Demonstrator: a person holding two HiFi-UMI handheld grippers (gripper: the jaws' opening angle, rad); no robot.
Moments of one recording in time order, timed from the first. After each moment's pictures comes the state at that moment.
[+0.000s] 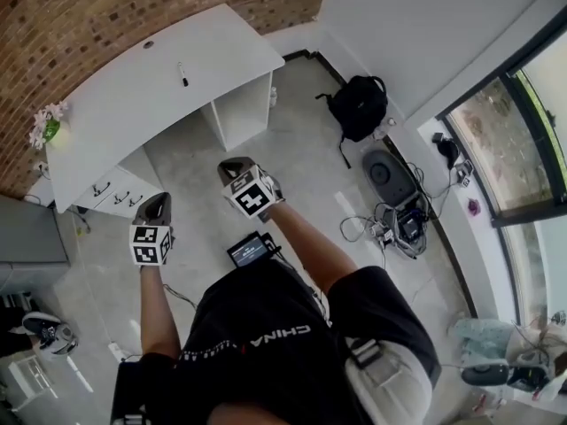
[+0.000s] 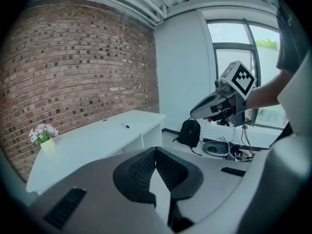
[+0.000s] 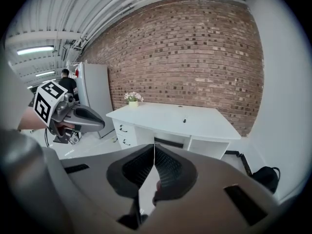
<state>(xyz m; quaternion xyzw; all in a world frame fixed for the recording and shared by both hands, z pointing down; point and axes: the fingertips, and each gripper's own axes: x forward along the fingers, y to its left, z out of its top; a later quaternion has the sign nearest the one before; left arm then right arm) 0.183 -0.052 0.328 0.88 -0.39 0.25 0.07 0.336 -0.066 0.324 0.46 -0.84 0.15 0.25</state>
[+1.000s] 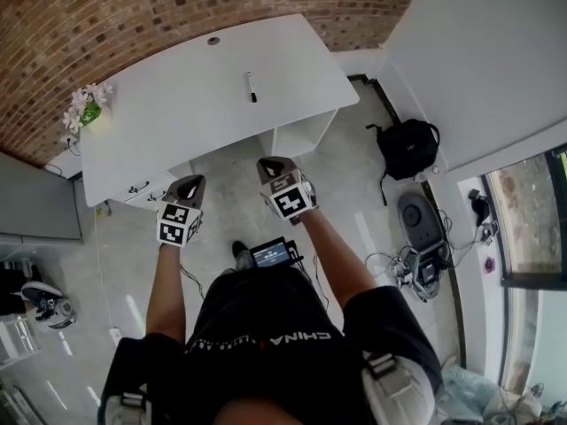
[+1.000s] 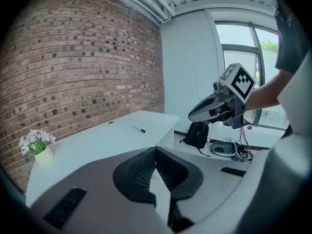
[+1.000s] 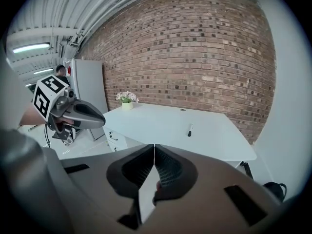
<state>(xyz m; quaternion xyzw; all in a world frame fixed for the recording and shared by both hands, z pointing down) 0.124 -0.234 0.326 0.88 -0.39 0.25 0.08 0.268 -0.248 0.327 0.46 -0.84 0.15 0.26</state>
